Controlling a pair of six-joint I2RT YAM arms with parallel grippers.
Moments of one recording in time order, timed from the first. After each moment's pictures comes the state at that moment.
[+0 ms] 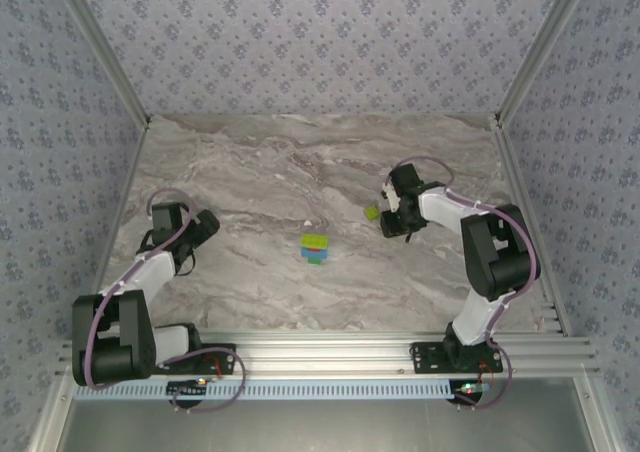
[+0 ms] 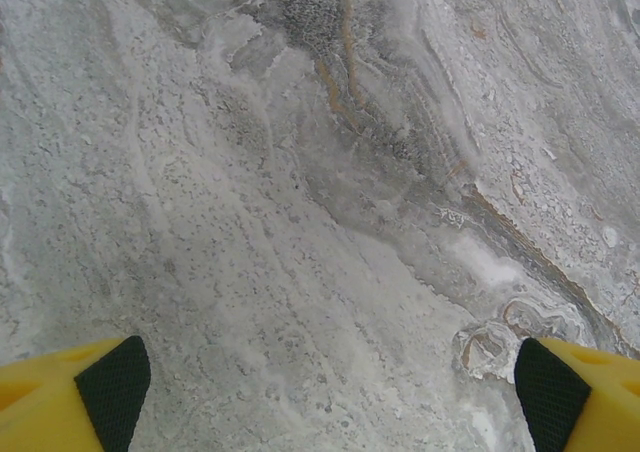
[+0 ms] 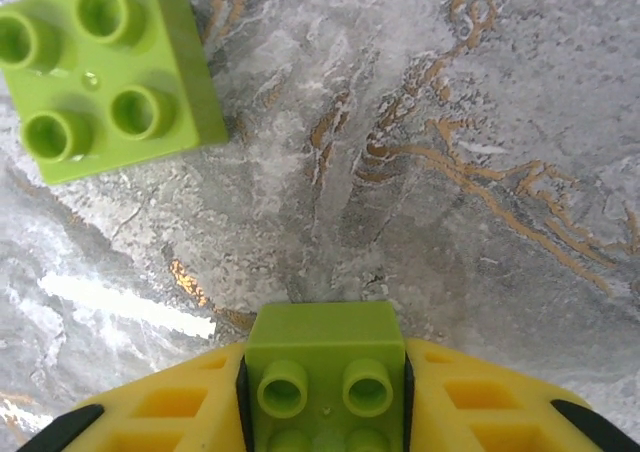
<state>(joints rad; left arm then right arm) 0.08 1.22 0.48 -0.08 0.03 -0.57 0.31 1.73 1.02 -0.56 -0.04 0.01</state>
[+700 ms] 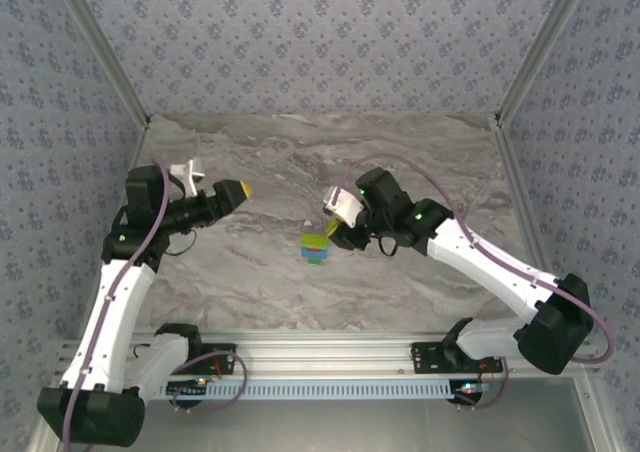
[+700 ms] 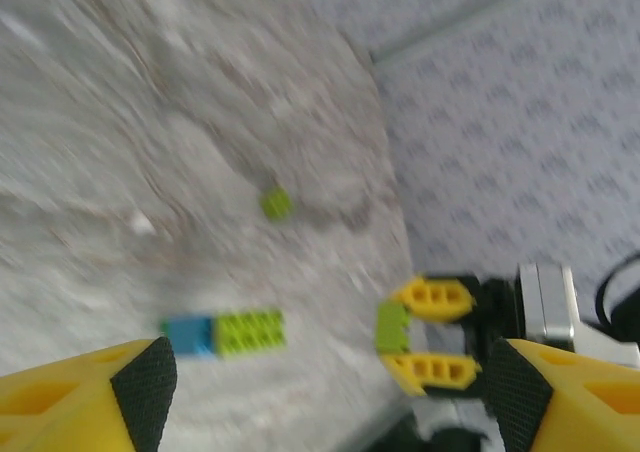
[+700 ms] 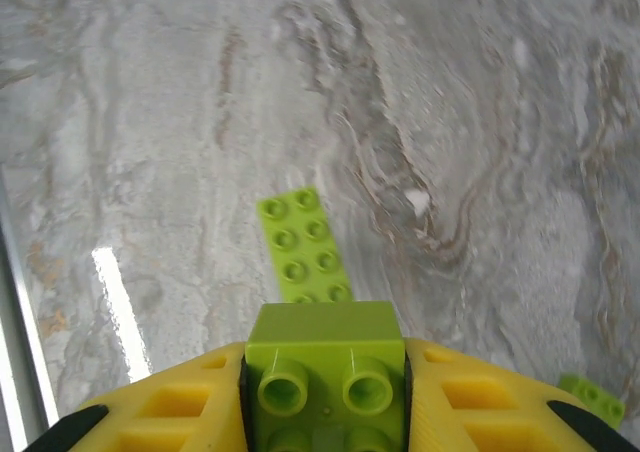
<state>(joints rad) -0.12 0.90 0.95 -0.61 0.77 -0.68 0.78 1.29 1.12 -0.63 -0.22 -0.33</state>
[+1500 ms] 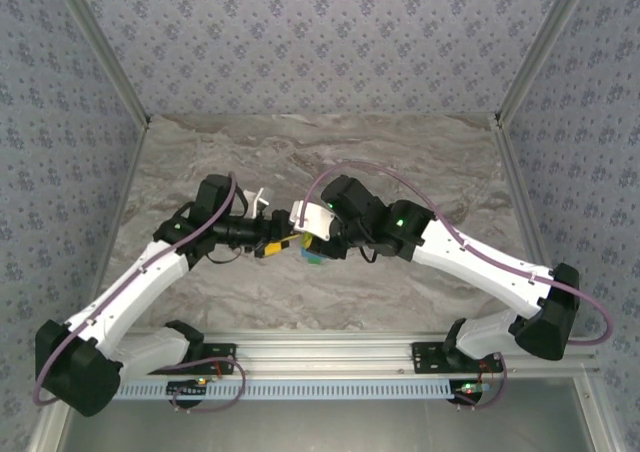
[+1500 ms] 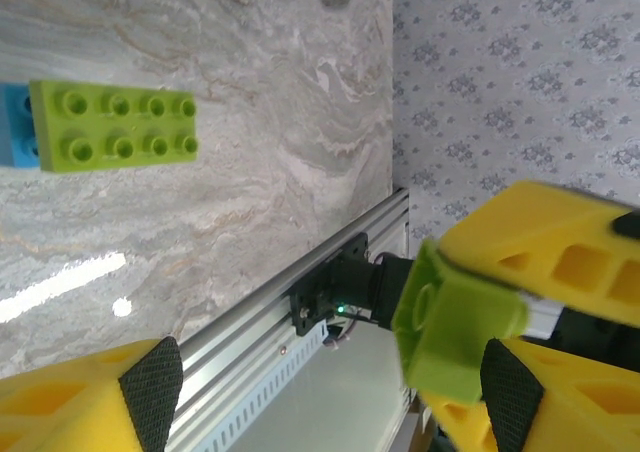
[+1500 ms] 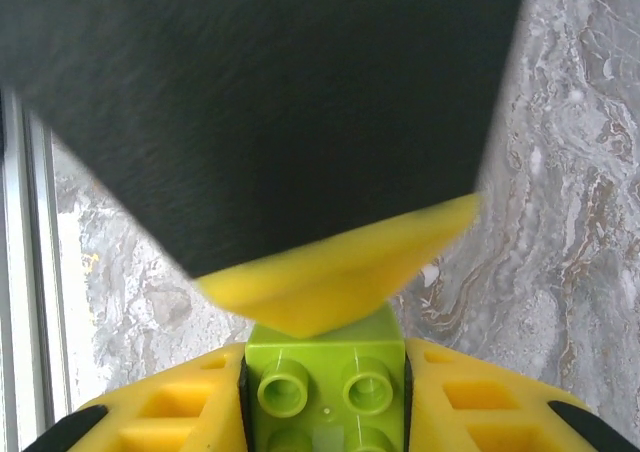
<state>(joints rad) -0.51 1.07 0.88 -0.50 0.78 -0.88 1.00 1.36 1.32 -0.75 -0.06 -0.42</state>
